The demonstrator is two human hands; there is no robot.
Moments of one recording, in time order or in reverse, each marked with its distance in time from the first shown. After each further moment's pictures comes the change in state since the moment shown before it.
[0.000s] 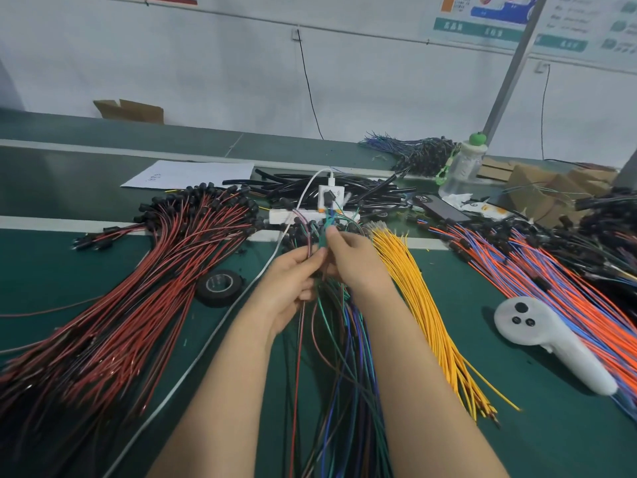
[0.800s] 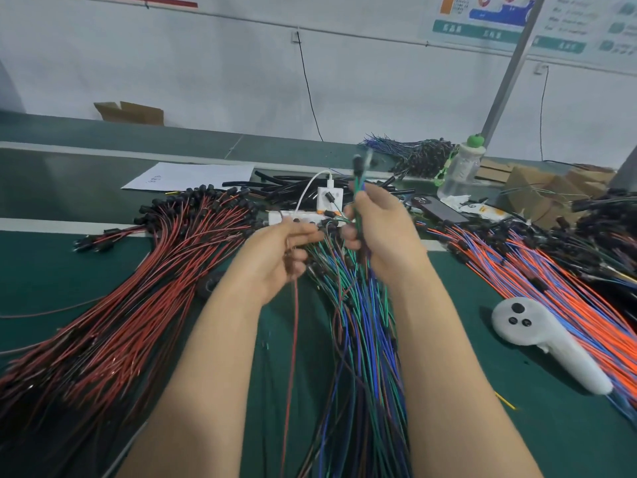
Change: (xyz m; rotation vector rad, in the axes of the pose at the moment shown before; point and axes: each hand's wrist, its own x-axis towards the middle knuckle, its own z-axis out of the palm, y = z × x) left_hand -0.001 0.050 0.004 -0.041 0.120 -0.118; right_hand -0.003 -0.048 -0.028 0.378 0.018 -0.064
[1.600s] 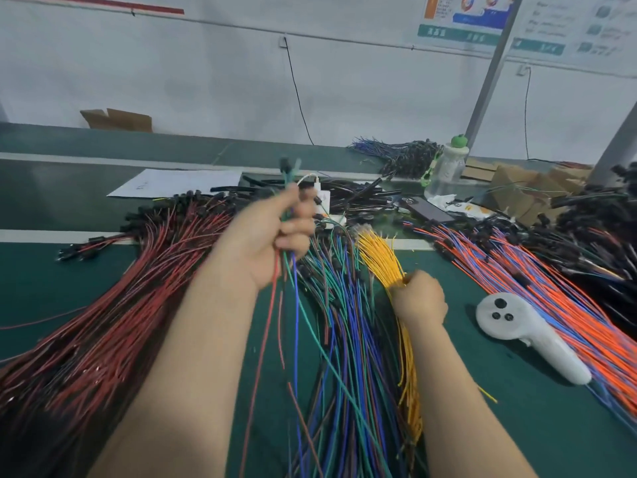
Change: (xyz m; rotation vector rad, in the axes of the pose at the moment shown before) left_hand -0.023 0.037 0.027 -0.250 -0.221 0.005; right_hand 0.003 0.097 -0.096 -1.092 0.395 0.355
